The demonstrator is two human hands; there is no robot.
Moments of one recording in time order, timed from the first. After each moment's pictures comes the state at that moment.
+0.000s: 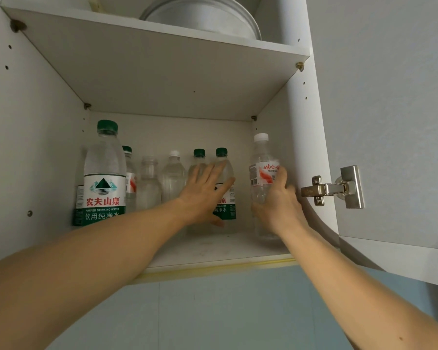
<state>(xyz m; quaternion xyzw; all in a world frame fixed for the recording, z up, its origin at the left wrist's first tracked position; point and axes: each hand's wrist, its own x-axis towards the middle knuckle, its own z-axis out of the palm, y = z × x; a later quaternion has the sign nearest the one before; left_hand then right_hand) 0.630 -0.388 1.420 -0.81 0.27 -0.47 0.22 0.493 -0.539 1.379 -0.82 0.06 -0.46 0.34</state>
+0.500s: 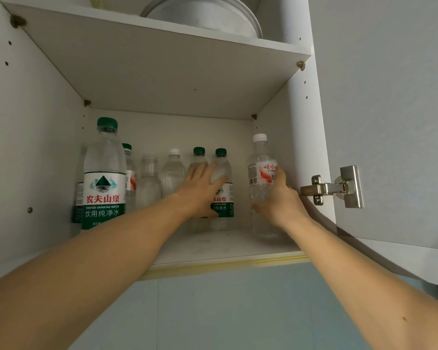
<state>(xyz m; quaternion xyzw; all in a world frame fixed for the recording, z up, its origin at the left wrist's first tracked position) 0.621 -0.381 1.426 -0.85 0.28 -0.43 0.13 0.496 -0.554 1.389 -0.85 0.04 -0.41 0.34</state>
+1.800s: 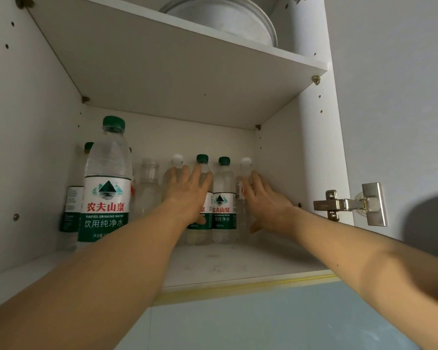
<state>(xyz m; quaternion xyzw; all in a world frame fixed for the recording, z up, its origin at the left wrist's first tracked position) 0.624 -0.354 1.435 -0.86 0.16 -0.45 0.16 0.571 -0.558 1.422 -0.92 0.00 -0.34 -0.21</state>
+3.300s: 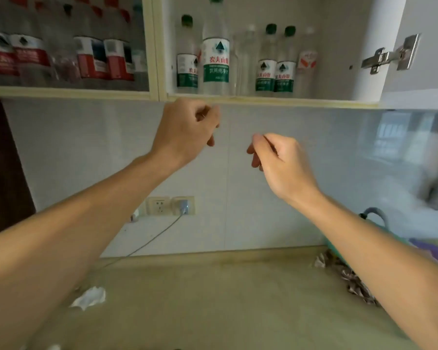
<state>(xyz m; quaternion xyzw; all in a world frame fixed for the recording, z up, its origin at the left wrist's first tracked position) 0.319 -0.159 1.262 -0.78 0.26 -0.38 -0.43 0.290 -0.342 1.219 -0.82 -0.13 -0.38 0.41</state>
